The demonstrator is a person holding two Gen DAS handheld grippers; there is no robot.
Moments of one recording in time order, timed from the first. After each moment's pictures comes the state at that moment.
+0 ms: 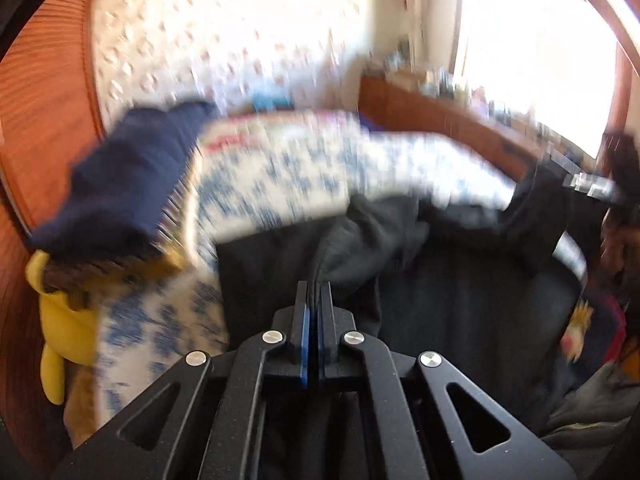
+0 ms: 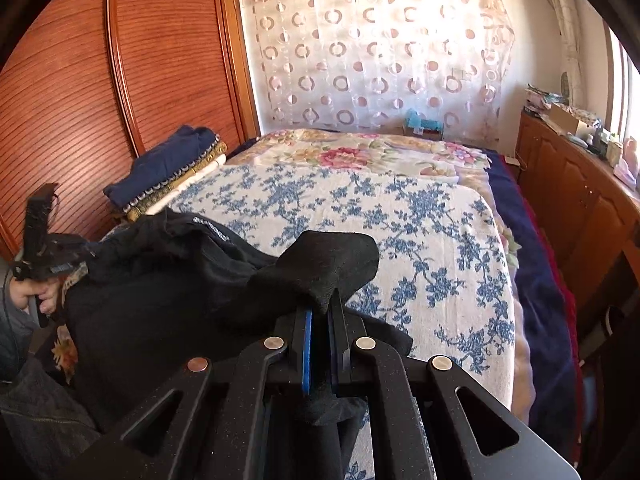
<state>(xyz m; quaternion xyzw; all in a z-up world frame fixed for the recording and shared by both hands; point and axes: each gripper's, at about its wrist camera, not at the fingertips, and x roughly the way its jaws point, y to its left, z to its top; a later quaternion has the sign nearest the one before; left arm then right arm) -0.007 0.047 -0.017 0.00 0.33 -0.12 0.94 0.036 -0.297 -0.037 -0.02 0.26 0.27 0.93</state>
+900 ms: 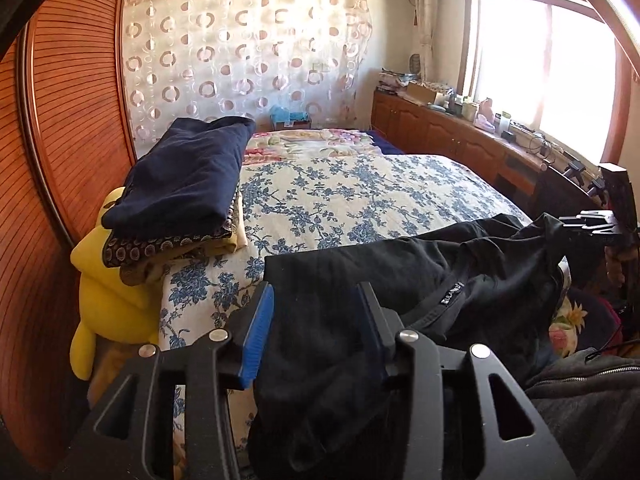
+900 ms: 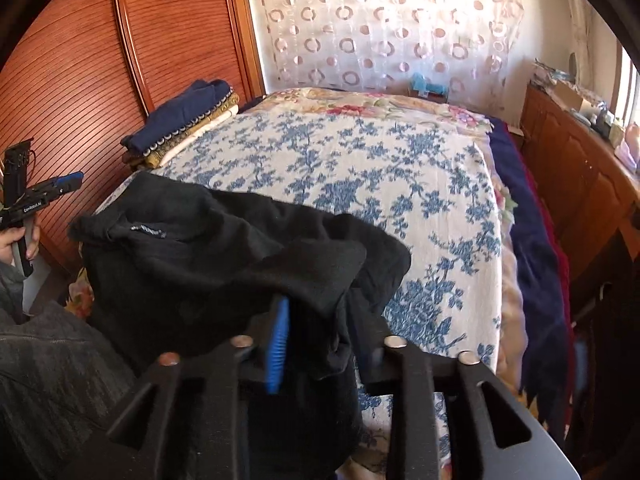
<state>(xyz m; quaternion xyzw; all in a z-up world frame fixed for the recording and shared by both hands) -0.061 0.072 0.000 0.00 0.33 -0.10 0.94 -0.019 -0.314 -0.043 -0.05 0.33 0.27 0.91</state>
